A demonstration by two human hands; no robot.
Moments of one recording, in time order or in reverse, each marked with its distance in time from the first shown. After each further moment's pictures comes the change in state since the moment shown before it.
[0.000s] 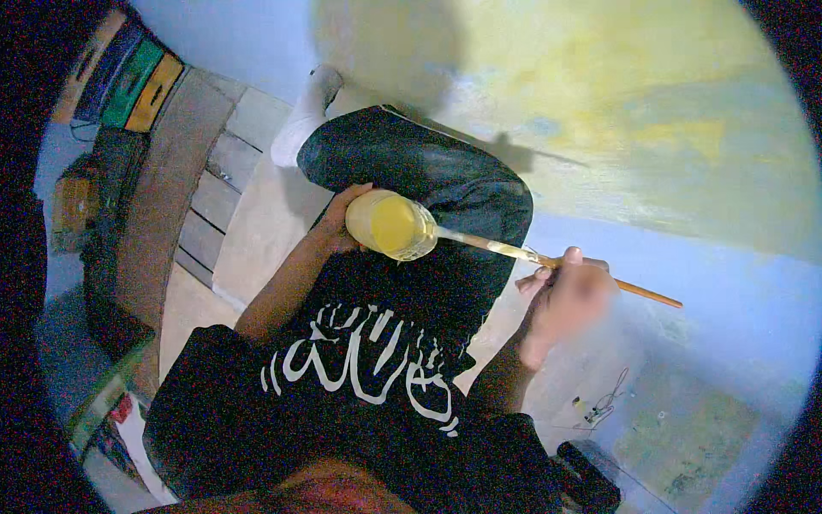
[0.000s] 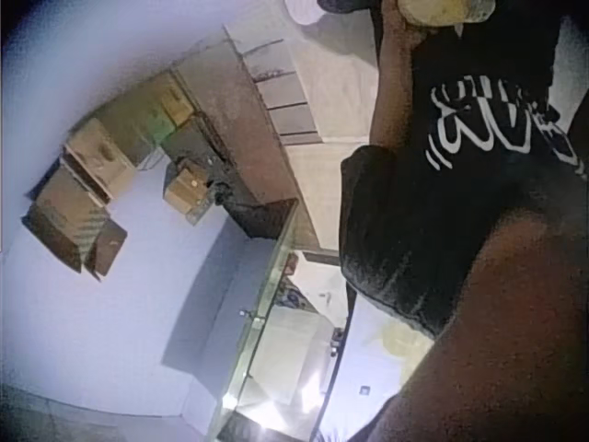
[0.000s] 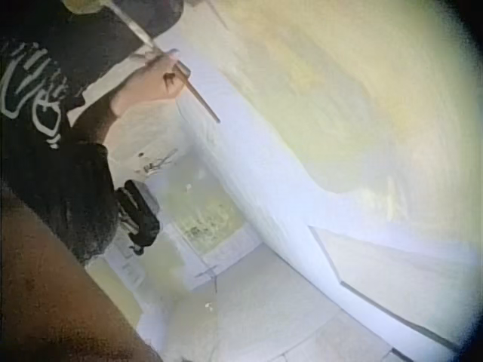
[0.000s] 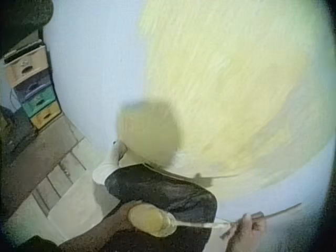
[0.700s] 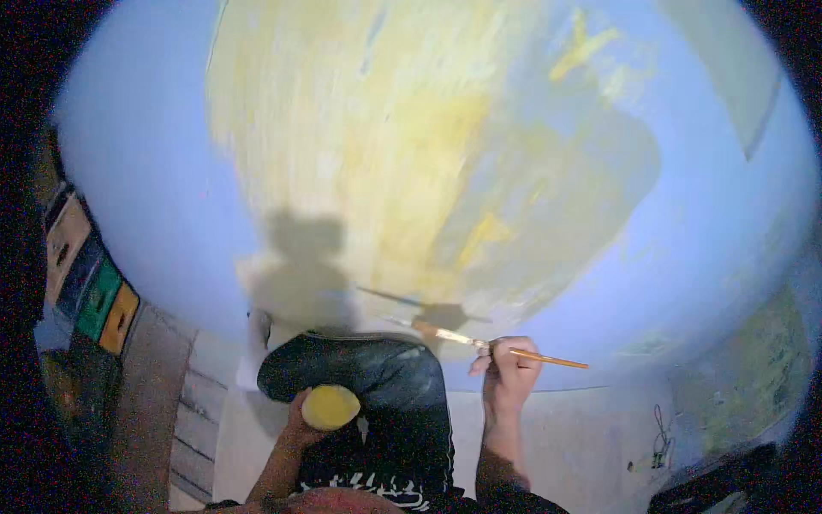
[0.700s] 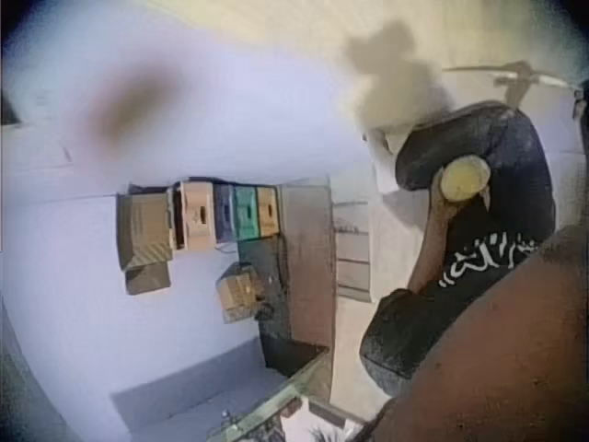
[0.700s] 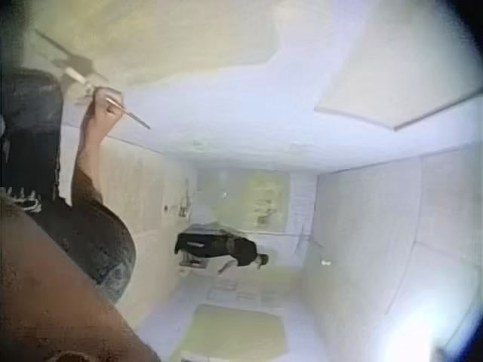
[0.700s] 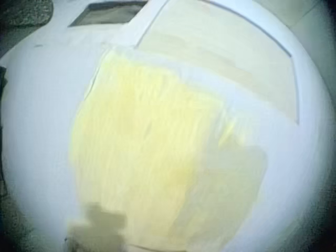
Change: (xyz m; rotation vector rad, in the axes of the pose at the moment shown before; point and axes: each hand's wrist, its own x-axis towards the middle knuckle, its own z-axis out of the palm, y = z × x) left_hand 0.005 -0.020 -0.027 -0.001 -0.138 0.025; right_hand 0.036 -0.005 -0.048 0.473 -0.003 -0.236
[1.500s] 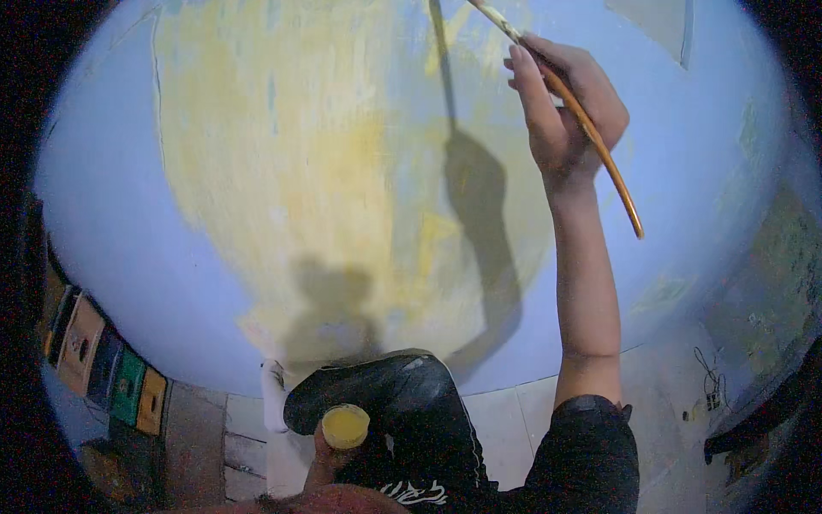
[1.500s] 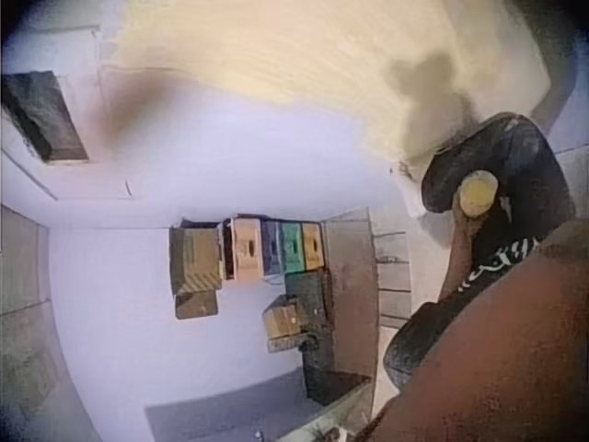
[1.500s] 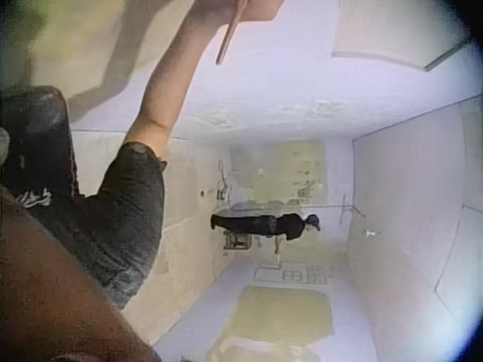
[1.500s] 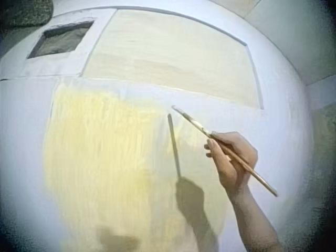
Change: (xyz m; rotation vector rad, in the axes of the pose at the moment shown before) left_hand 0.000 0.004 0.007 -0.007 0.125 0.105; right_hand 0.212 -0.171 0.081 -0.505 -0.003 -1.321
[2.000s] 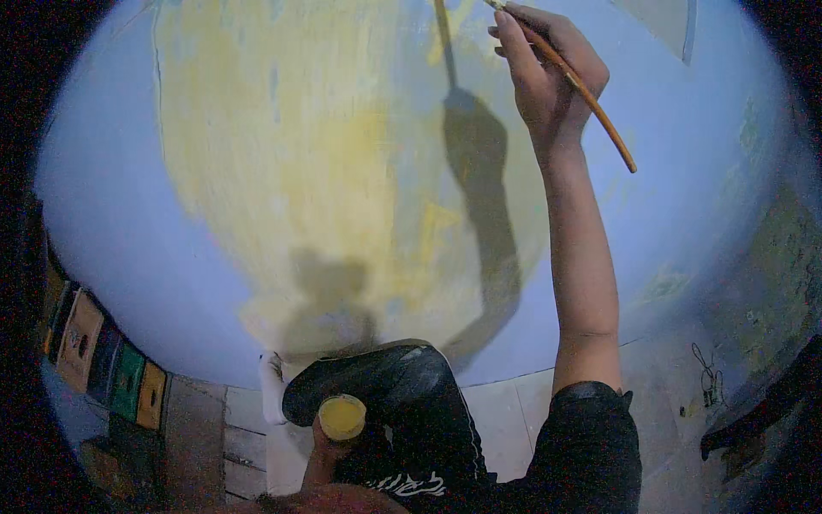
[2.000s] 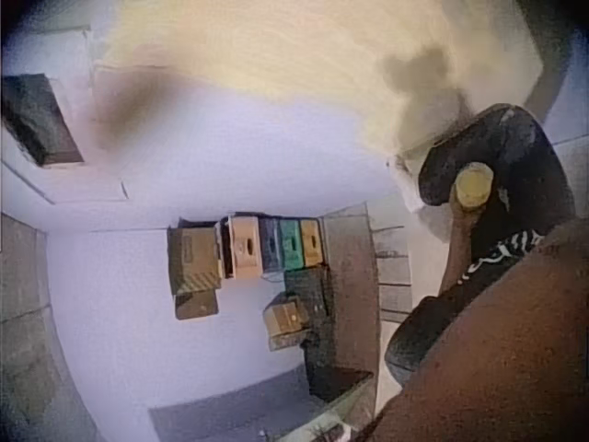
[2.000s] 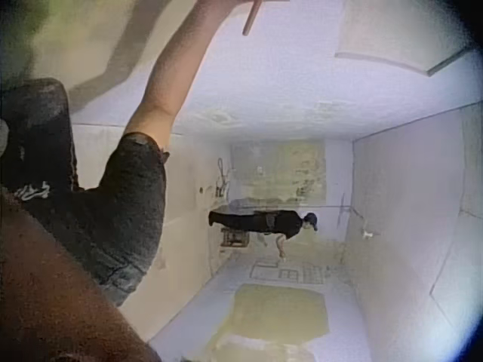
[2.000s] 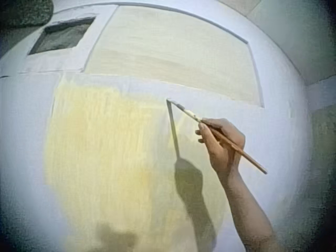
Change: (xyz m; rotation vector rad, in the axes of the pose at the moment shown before) left_hand -0.031 -0.009 0.053 1.022 -0.018 0.567; right_hand 0.015 0.014 0.013 0.023 -0.020 0.118
